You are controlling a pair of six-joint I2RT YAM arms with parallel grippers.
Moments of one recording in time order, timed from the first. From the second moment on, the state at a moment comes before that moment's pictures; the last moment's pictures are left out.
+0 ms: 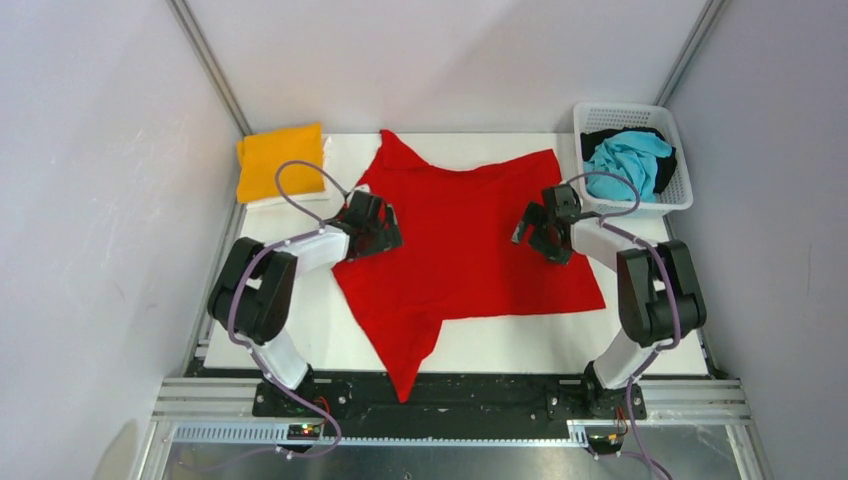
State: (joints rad) left arm -0.40 1.72 0.97 -0.19 -0.15 -0.61; right arm 0.22 1.71 1.00 -0.32 0.05 0.63
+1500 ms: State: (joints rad) left arm -0.25 1.93 1.45 -0.36 -0.19 -0.75; right arm 0.36 1.20 0.55 -0.32 0.10 0.71
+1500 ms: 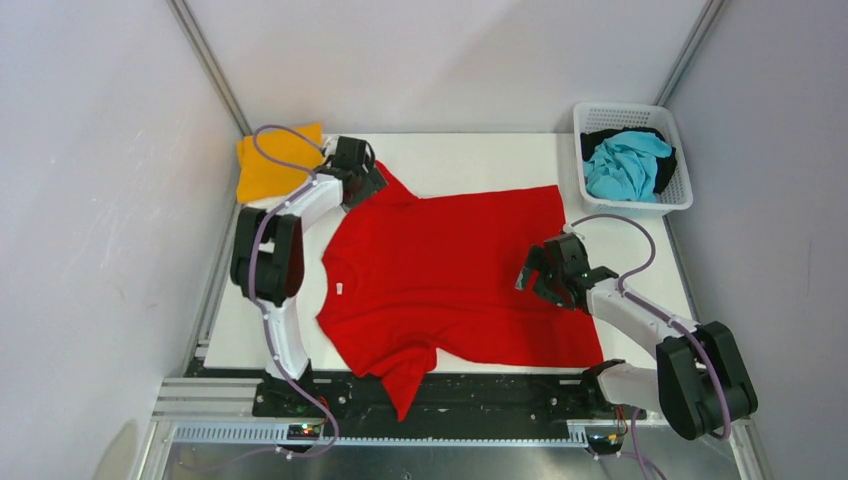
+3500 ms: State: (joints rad) left arm -0.29 2.50 2.29 -0.37 -0.04 -0.92; right arm 0.34 1.25 0.57 -0.31 0.15 0.68
